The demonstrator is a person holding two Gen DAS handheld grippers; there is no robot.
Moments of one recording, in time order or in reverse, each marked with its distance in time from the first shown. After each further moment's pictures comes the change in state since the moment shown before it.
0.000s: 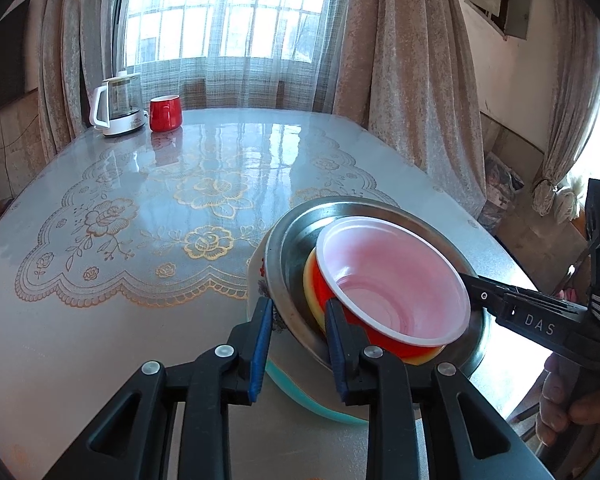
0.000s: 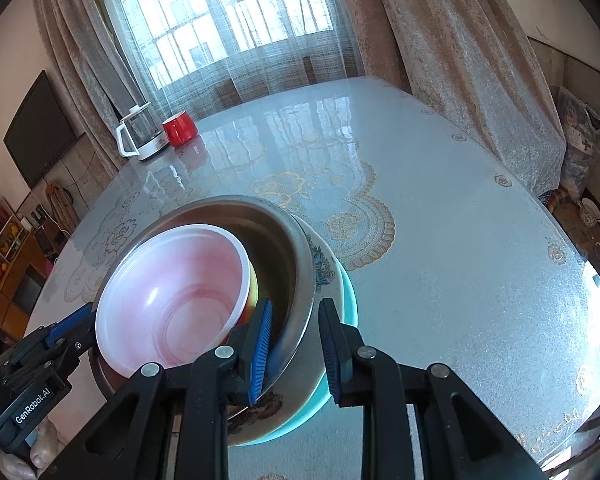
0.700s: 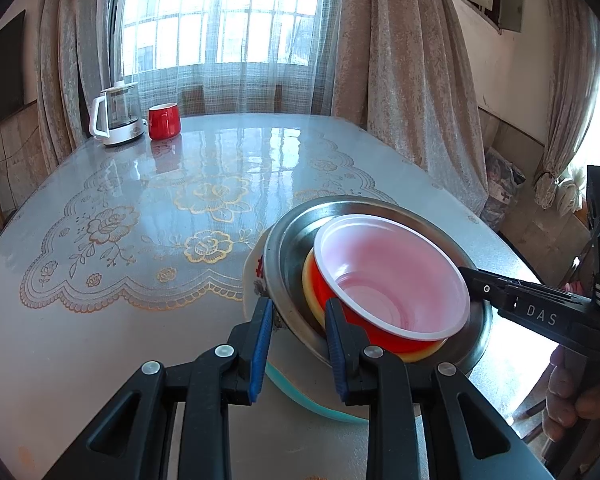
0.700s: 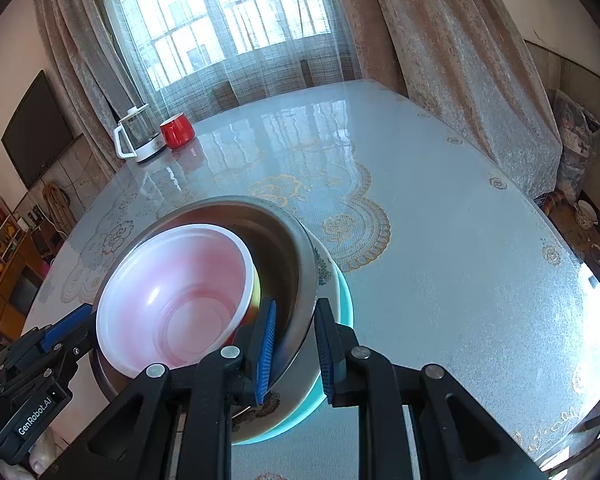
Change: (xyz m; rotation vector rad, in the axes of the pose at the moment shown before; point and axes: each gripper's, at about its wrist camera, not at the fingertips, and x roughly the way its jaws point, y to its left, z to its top) left arm -0.001 -0.005 -0.001 0.024 -0.011 0.012; right arm -0.001 -0.003 0.001 0.013 -0.009 -0.007
